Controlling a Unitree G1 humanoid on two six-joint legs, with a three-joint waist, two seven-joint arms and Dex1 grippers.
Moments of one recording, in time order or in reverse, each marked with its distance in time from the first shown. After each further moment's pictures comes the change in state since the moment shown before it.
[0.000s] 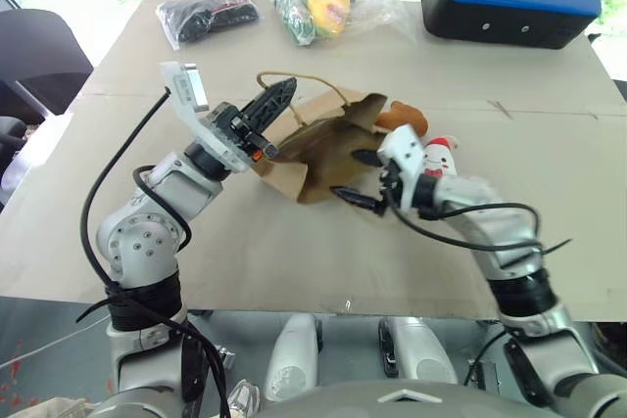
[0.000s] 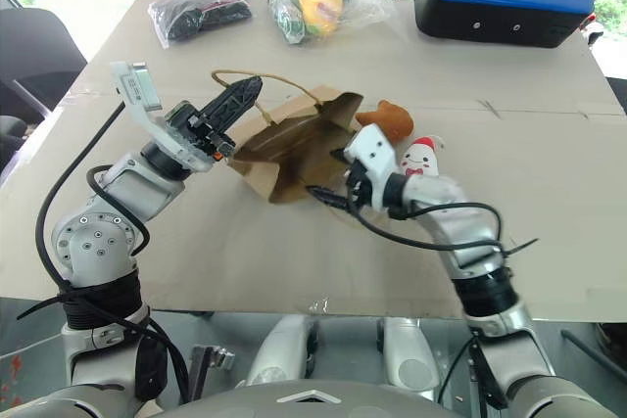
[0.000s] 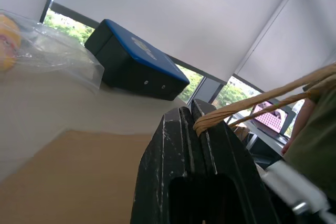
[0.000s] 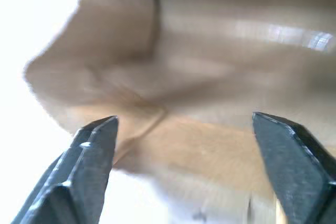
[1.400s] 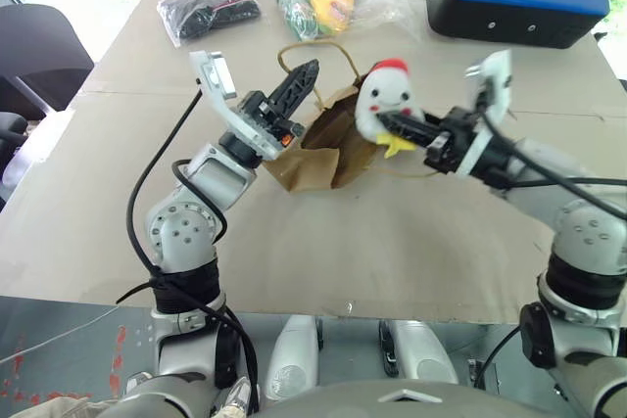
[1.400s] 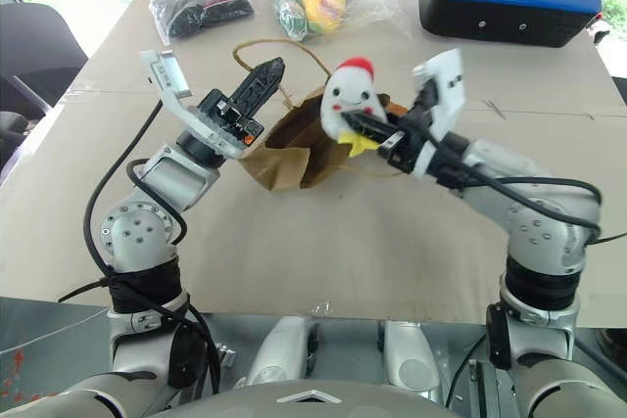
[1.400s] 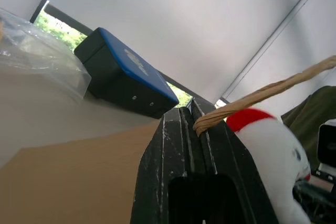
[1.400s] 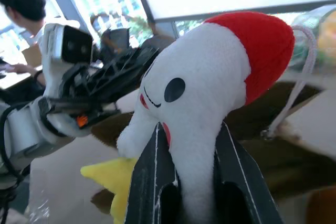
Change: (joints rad) left arm -0.083 -0.182 -0.044 0.039 -0.030 -0.023 0.129; right arm -0.124 -0.025 -0.313 -0.194 0.612 0.461 -0.425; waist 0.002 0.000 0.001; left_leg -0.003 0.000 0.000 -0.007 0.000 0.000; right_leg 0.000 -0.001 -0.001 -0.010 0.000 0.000
